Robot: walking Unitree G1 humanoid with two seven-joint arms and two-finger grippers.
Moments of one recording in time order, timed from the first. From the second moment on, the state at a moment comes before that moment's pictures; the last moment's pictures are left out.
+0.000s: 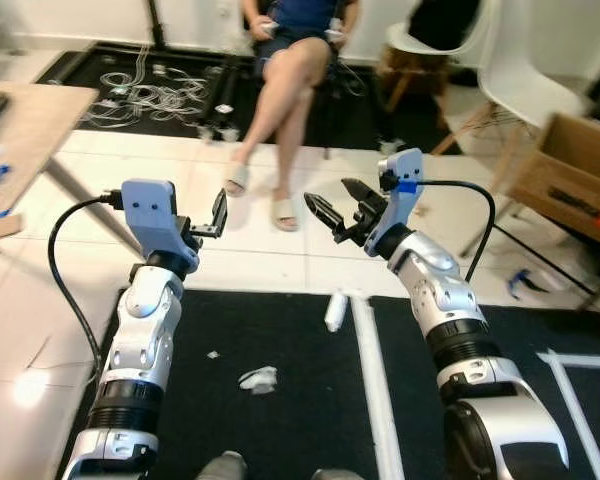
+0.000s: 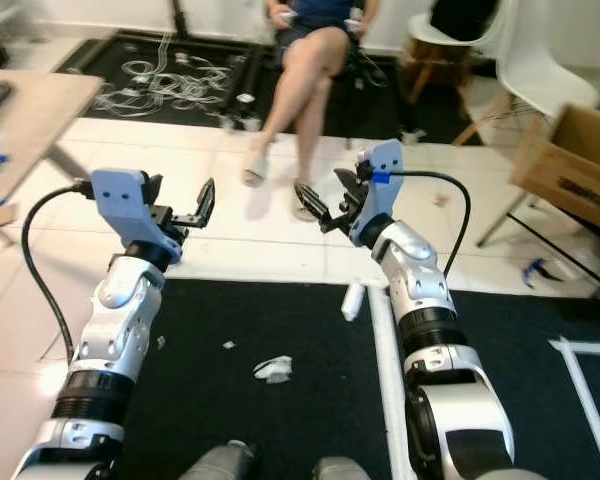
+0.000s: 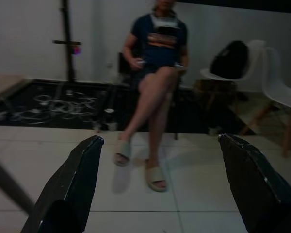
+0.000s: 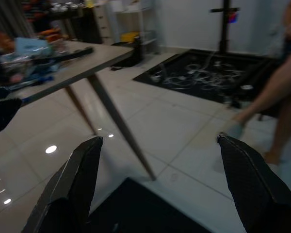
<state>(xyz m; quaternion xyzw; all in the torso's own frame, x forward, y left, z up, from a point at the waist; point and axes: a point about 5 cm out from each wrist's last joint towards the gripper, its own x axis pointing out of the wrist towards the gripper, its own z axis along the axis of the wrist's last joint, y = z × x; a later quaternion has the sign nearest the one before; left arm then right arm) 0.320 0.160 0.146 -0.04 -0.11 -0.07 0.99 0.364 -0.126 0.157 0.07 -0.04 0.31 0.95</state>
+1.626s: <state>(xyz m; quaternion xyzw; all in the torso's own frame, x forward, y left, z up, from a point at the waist) 0.320 0.156 0.143 -0.03 -0.11 -0.10 0.99 0.365 -0.124 0.153 0.07 -0.03 0.32 0.94</state>
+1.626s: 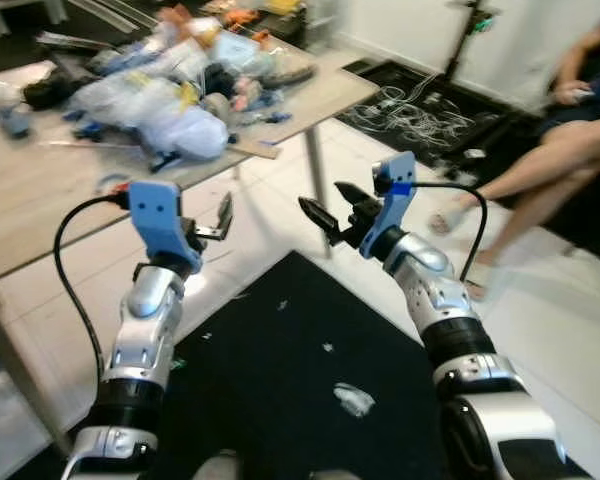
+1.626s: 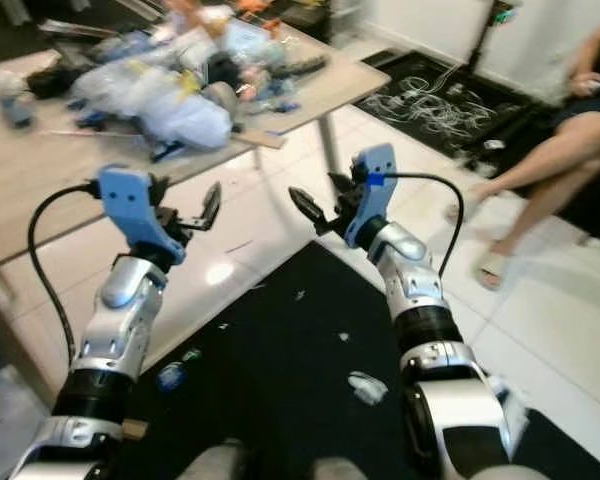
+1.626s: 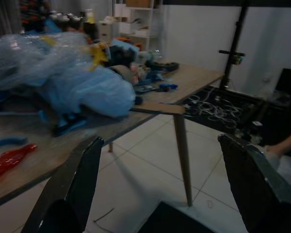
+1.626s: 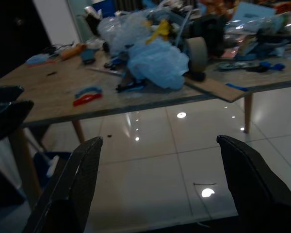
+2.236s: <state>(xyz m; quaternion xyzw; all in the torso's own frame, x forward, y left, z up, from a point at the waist) 0.320 0.156 0.142 -0.03 -0.11 -0.10 0.99 0.365 -0.124 0.153 0.08 -0.03 0.32 0.94</state>
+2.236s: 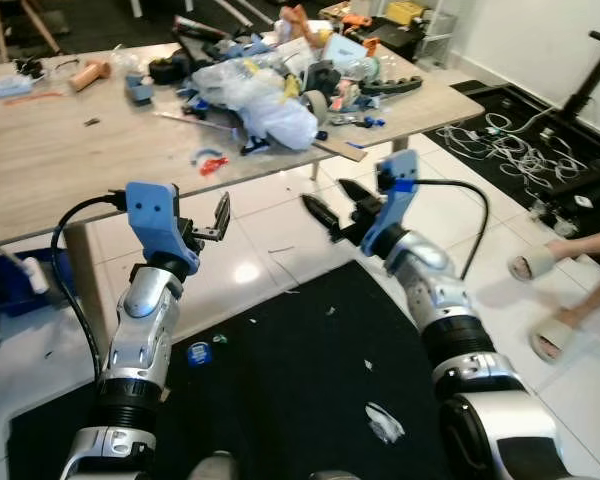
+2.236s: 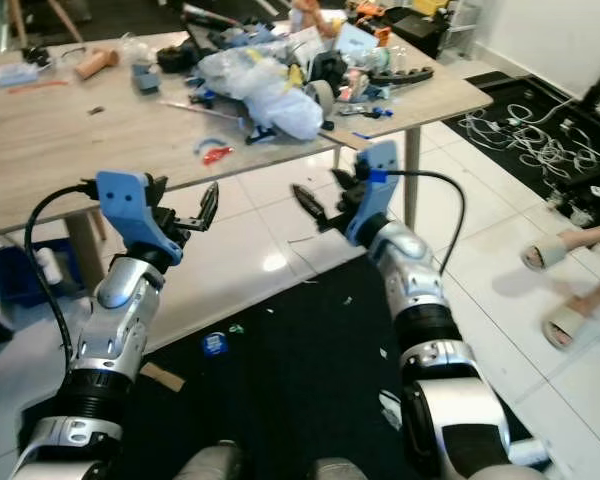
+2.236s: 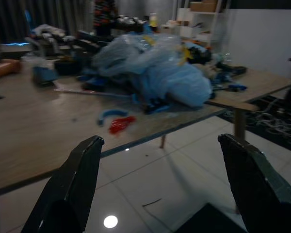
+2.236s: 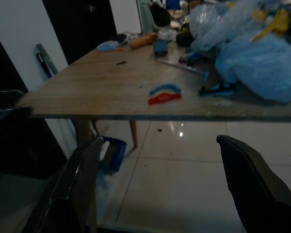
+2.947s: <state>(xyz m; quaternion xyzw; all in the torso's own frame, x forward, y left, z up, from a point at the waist) 0.320 0.154 0.142 -0.03 -0.10 -0.11 0.99 0.368 -0.126 0.154 0.09 -0.02 0.31 0.95</state>
